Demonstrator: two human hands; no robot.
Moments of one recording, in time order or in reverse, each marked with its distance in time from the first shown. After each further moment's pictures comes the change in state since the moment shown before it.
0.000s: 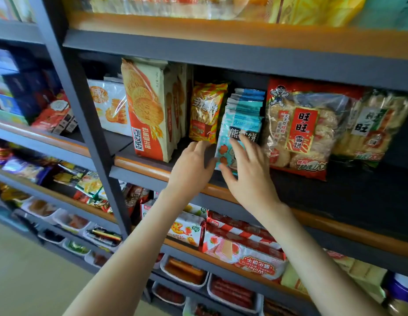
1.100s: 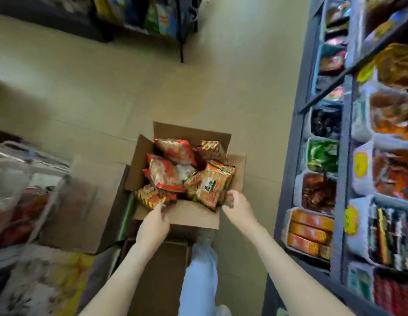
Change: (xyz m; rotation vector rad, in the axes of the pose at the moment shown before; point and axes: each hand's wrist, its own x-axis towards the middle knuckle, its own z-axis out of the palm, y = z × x) left_hand -0.649 -0.394 -0.114 -0.124 0.286 -2.101; right_hand -0.309 -0.535 0.456 0.343 -1.787 -0.432
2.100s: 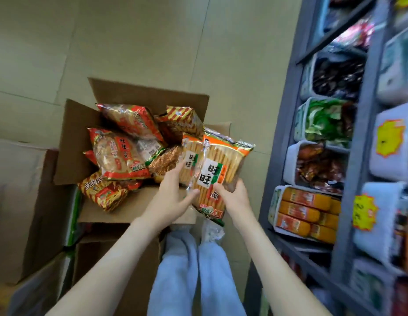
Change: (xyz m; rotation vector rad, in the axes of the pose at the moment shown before) left_hand 0.121 0.088 0.114 -0.281 -0.226 0.419; right_hand 0.128 0.102 0.021 0.670 0.152 0.265
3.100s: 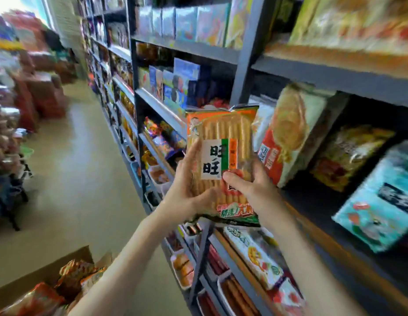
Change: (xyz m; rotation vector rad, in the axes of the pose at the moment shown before) left_hand -0.496 0.426 0.136 -0.254 -0.499 1.154; right_hand -0.673 0.021 -0.355 0.339 0.572 -0.979
